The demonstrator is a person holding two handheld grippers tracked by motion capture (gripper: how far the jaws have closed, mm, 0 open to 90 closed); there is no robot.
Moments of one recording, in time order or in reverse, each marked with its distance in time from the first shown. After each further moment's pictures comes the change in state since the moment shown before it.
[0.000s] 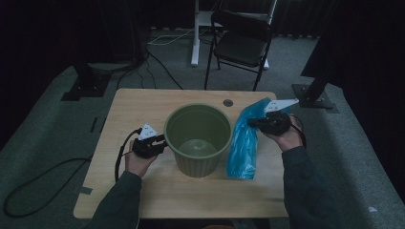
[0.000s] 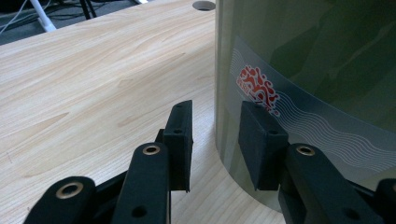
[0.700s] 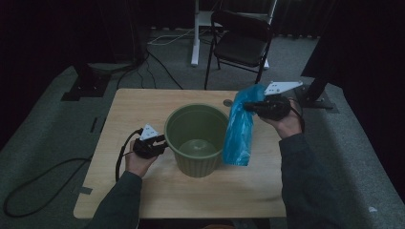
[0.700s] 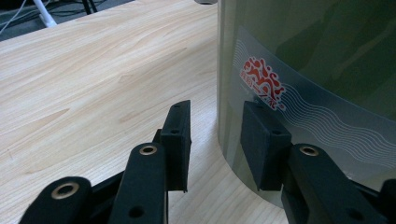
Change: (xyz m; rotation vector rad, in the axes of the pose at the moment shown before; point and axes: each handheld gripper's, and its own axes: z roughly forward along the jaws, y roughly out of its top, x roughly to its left) left arm 0.000 -0.001 0.002 0.015 0.008 0.001; right arm 0.003 0.055 -0.015 -0.102 0.021 -0.031
